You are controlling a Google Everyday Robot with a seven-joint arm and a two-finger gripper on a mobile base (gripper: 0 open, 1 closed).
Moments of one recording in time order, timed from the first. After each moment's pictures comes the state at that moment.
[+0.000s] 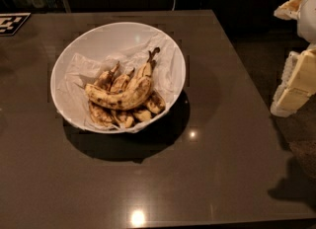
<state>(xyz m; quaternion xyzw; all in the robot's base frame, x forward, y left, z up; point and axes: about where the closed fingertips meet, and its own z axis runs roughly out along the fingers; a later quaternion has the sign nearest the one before) 0.435 -0.205 1.012 -0.60 0.77 -0.07 0.21</state>
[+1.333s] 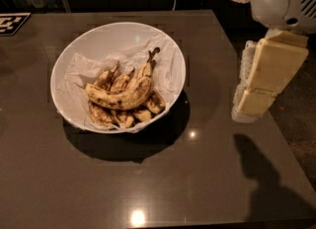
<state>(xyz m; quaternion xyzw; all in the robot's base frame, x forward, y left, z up) 0.394 -0.114 1.054 -0.65 0.73 -0.07 0.21</state>
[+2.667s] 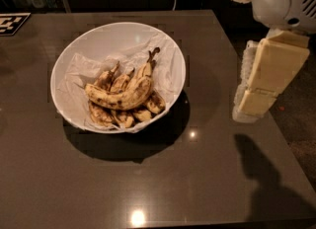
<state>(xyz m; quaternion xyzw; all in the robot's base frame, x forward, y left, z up) 0.394 -0.114 1.054 -0.65 0.73 -0.07 0.21</state>
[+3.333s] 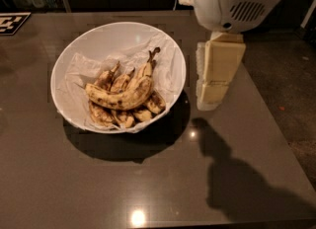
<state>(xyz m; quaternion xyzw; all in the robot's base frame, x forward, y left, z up) 0.431 -0.065 1.035 -0.73 0.65 -0.08 0.20</state>
